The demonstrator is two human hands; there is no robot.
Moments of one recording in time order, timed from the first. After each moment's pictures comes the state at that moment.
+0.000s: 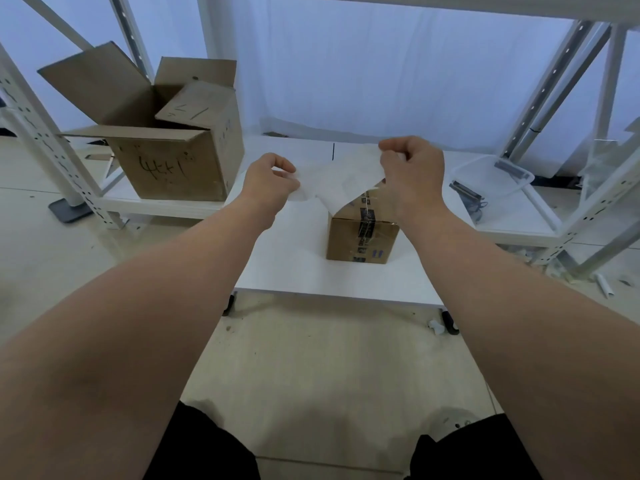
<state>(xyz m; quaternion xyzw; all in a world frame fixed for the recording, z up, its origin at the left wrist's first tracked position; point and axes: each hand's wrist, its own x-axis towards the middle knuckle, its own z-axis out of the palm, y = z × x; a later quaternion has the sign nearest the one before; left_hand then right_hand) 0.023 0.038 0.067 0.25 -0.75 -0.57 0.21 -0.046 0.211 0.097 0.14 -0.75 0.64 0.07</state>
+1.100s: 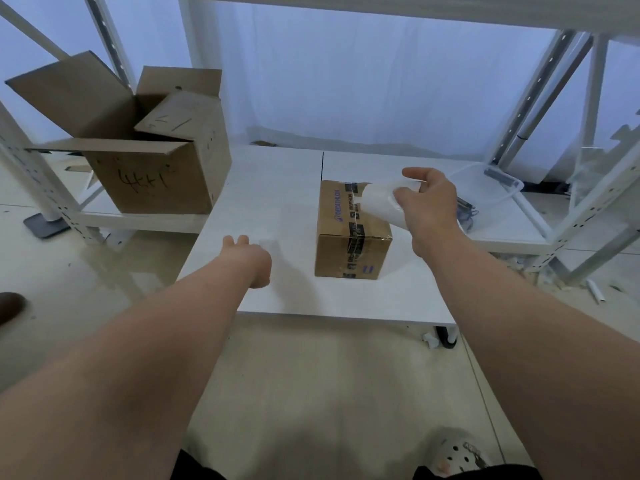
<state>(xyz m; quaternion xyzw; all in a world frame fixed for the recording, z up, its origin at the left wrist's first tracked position) 0.021 0.026 0.000 0.17 -0.95 0.14 -0.24 -0.078 0.239 0.075 0.06 -0.77 0.64 0.02</state>
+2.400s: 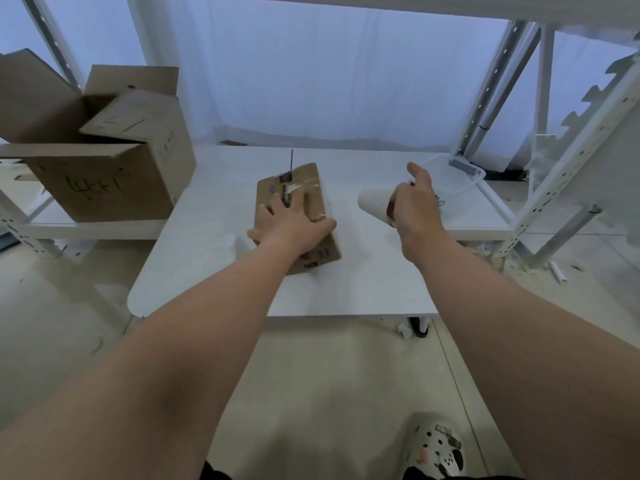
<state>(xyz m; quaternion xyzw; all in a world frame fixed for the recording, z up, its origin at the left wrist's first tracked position) -0.045 0.128 0.027 0.27 -0.93 -0.25 0.01 -0.081 0.285 0.076 0.01 -0.76 0.65 -0.03</state>
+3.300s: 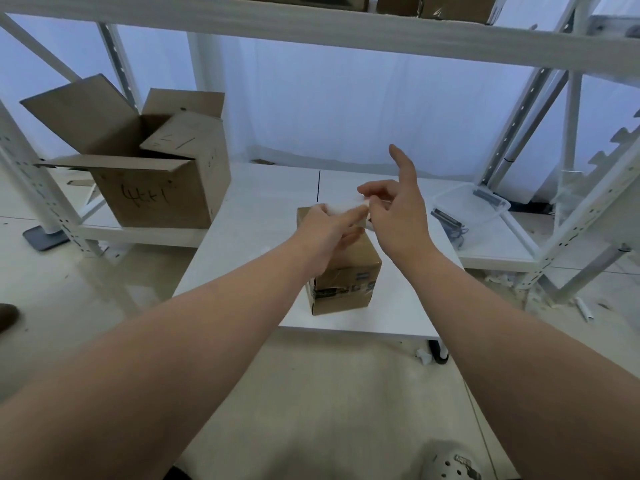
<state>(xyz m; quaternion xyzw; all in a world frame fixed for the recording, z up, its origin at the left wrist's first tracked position) -0.010 0.123 0.067 0.16 -0.60 -0.78 0.07 -0.053 0.231 0.089 0.26 -0.77 0.59 0.07</state>
